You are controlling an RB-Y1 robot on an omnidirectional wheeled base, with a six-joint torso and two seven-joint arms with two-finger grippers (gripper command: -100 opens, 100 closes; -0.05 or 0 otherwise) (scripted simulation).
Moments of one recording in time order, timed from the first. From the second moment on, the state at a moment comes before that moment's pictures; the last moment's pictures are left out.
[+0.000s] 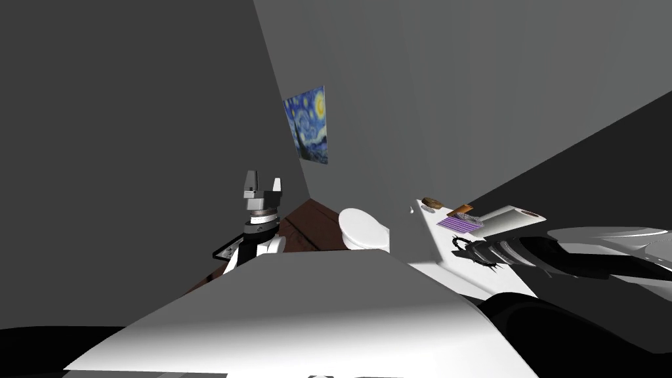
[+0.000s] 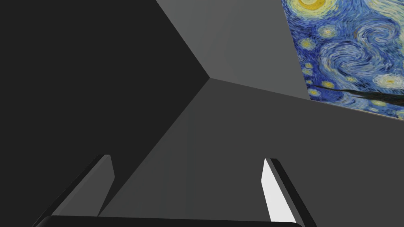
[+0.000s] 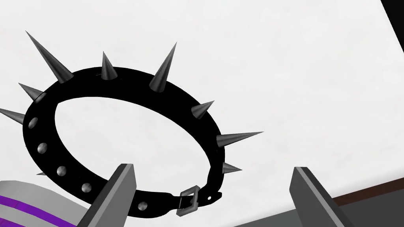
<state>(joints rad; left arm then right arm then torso) 0.47 0.04 -0.05 -2.37 -0.11 -0.52 0.10 1.07 -1.96 0.20 -1.15 0.05 -0.73 0.06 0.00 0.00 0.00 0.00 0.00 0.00</state>
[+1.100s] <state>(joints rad) 0.47 0.04 -0.05 -2.37 -0.11 -0.52 0.10 1.04 -2.03 0.25 -1.15 -0.01 -0.75 0.05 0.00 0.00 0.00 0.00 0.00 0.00</state>
